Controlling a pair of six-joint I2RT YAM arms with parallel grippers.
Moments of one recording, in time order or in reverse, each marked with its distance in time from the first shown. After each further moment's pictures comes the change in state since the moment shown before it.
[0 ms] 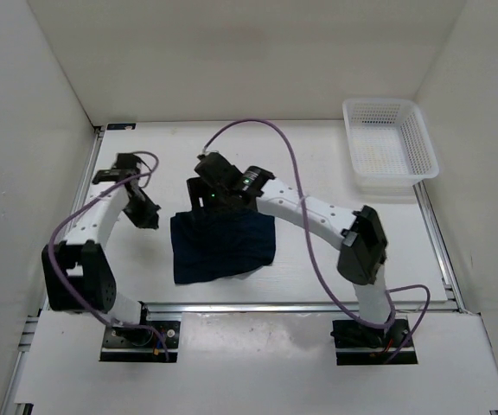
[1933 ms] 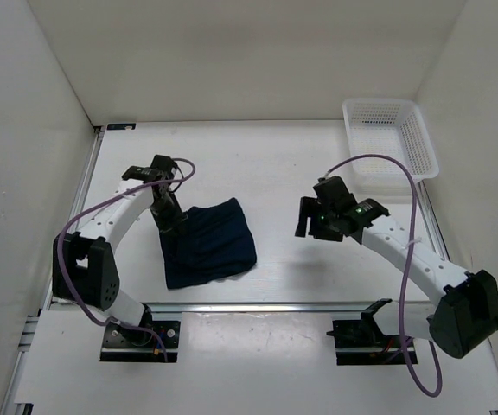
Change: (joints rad) left arm -0.220 0.014 0.076 -0.101 0.076 0.034; right arm -0.441 -0.809 -0.987 0.037 -0.021 -0.010
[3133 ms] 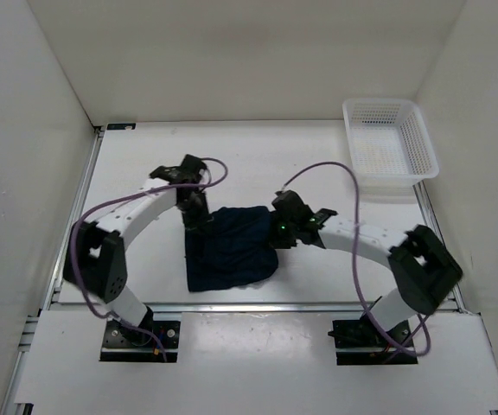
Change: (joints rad) left arm -0.134 0.040 -0.004 0.124 0.108 0.046; right arm 0.207 0.378 -0.019 0.444 -0.148 0.115
